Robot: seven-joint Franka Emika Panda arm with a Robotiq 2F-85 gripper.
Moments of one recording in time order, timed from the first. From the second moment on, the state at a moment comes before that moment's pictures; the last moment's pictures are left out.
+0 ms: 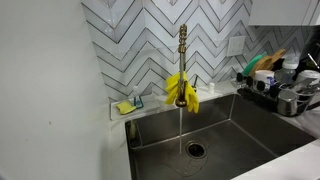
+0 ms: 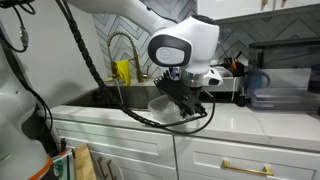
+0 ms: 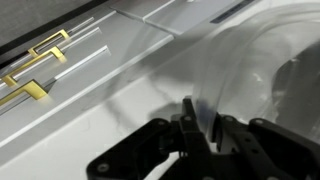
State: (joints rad) arm -0.18 0.06 -0.23 -2.23 0.46 2.16 -0.83
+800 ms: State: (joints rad) arm -0.19 -0.08 -0.19 -2.16 0.35 1.78 -0.89
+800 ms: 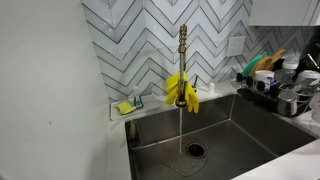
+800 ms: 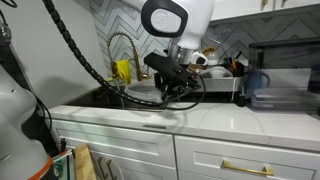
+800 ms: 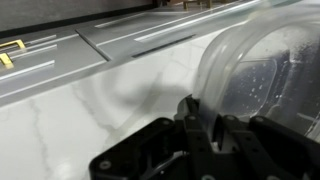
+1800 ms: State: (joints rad) arm 0.01 -0.29 -0.03 -2.26 0.36 1.76 -0.58
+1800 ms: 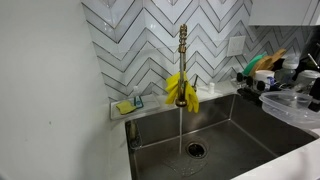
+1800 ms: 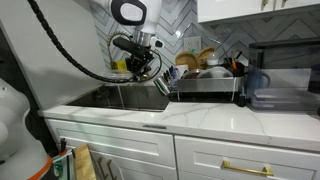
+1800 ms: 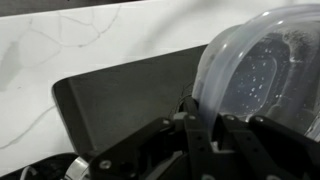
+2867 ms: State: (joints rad) arm 0.20 -0.28 0.15 -2.35 0.46 1.93 -0.38
